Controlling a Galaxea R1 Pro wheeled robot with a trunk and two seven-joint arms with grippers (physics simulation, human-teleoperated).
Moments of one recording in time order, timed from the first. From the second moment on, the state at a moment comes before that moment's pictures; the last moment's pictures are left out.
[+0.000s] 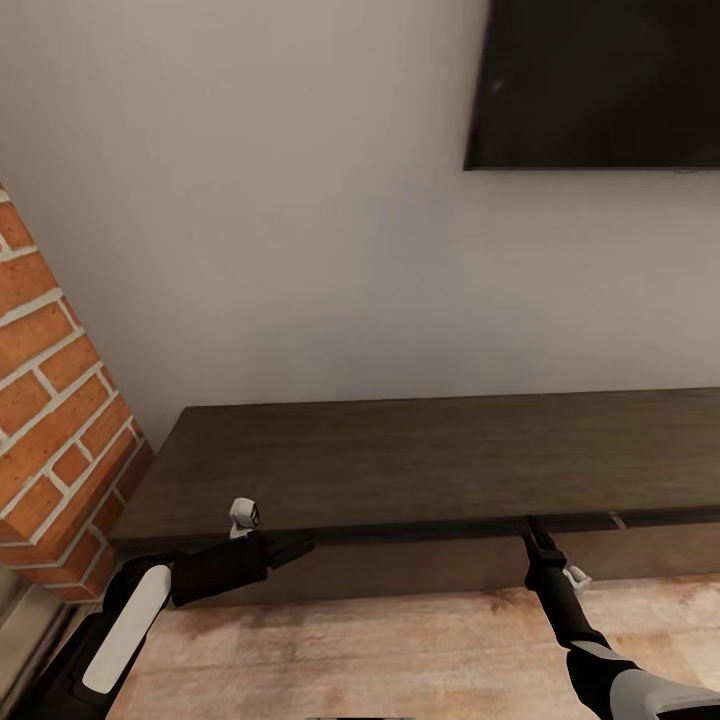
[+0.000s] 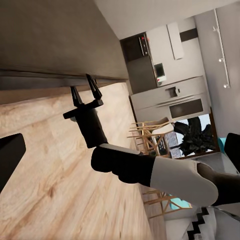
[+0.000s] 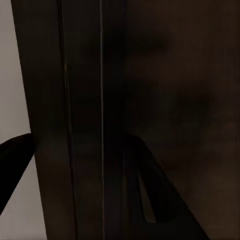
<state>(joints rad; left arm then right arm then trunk) -0.33 0.19 -0.10 -1.34 0.86 0.99 -0.82 -0.69 -0.18 0.15 0.05 -1.72 0.15 1.06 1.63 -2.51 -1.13</state>
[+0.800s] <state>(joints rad) -0.33 0.19 -0.10 -1.34 0.86 0.99 -0.82 -0.69 -0.18 0.15 0.05 -1.72 0.15 1.06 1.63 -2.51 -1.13</state>
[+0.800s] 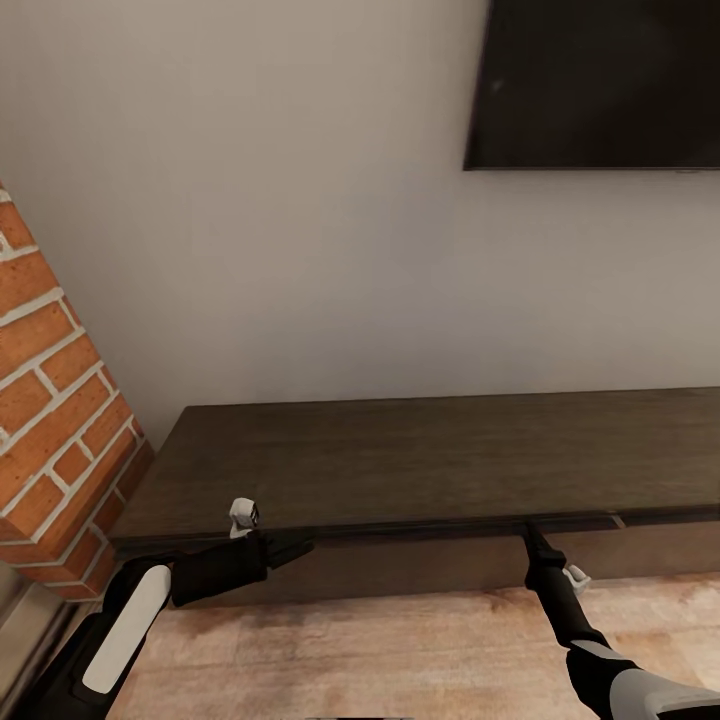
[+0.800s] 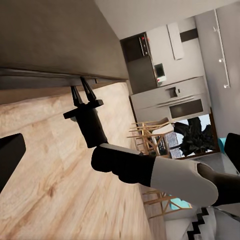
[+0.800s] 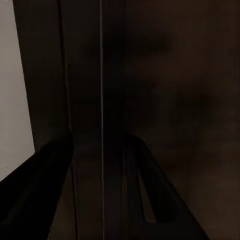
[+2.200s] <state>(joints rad) -0.33 0.19 -0.10 -1.34 0.86 0.99 -0.82 -0.69 -0.18 0.15 0.04 -1.72 0.15 1.08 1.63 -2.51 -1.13</state>
